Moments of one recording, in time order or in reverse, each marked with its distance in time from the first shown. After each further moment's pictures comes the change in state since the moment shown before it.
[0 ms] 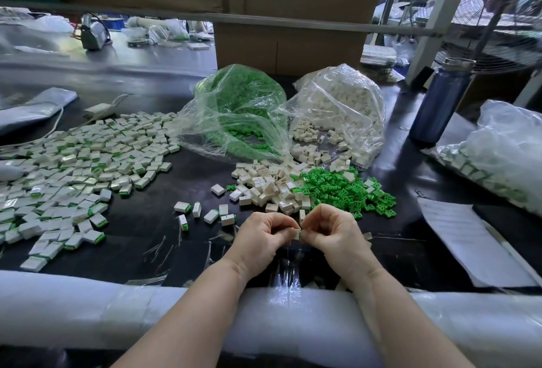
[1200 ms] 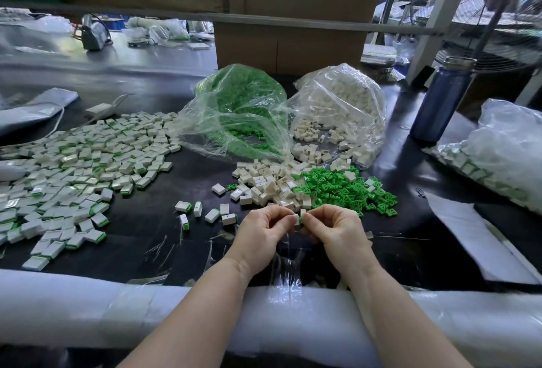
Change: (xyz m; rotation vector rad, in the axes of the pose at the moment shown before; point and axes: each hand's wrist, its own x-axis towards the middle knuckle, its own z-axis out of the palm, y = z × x) left_hand 0.003 -0.001 0.001 -0.025 0.103 0.027; right_hand 0.004 0.004 0.004 0.107 0.127 0.058
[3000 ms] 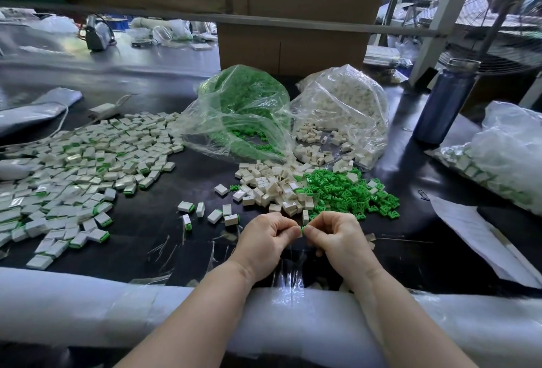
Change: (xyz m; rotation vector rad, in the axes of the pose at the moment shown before) left_hand -0.003 -0.001 0.000 0.252 -0.021 0.071; right_hand -0.002 -0.002 -0.002 -0.186 -0.074 0.042
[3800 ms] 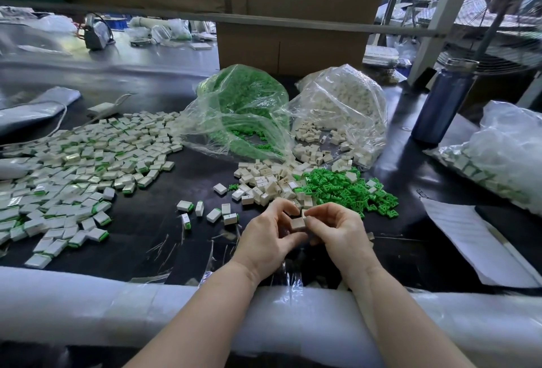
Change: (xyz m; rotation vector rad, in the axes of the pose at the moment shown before) left_hand 0.000 0.000 0.006 -0.054 0.046 0.017; right_hand 0.002 0.000 0.002 0.242 0.086 -0.028
